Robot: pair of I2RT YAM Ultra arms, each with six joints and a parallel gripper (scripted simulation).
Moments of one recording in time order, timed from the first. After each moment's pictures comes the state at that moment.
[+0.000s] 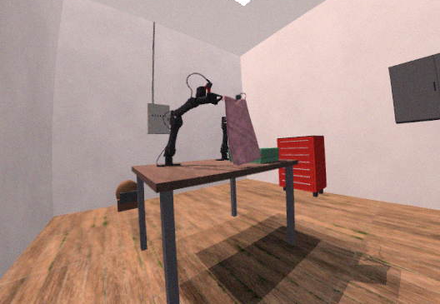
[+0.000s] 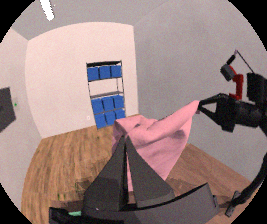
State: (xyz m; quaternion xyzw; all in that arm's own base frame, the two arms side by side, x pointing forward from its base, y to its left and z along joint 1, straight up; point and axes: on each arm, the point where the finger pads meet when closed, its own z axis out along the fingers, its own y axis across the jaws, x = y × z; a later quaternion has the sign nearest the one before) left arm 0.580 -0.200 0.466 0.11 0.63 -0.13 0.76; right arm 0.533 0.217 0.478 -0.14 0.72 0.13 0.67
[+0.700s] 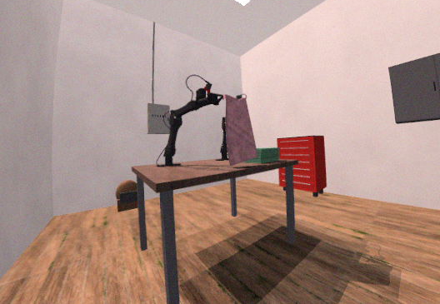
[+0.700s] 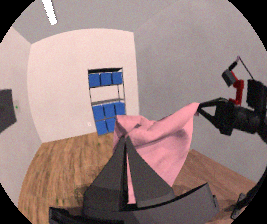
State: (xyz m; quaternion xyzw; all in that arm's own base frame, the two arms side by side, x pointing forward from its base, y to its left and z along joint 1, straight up) left arm 0.591 -0.201 0.468 0.10 0.59 -0.13 0.79; right arm 0.546 0.214 0.480 -0.13 0.68 0.14 0.71
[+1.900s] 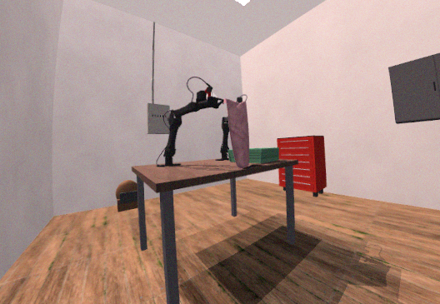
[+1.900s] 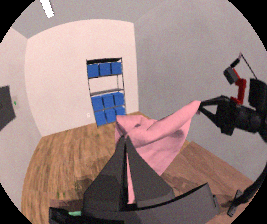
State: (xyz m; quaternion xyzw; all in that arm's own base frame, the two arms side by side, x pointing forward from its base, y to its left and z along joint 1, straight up) left arm 0.593 -0.201 0.441 0.11 0.63 -0.13 0.76; right arm 0.545 0.214 0.450 -0.14 0.71 0.13 0.68
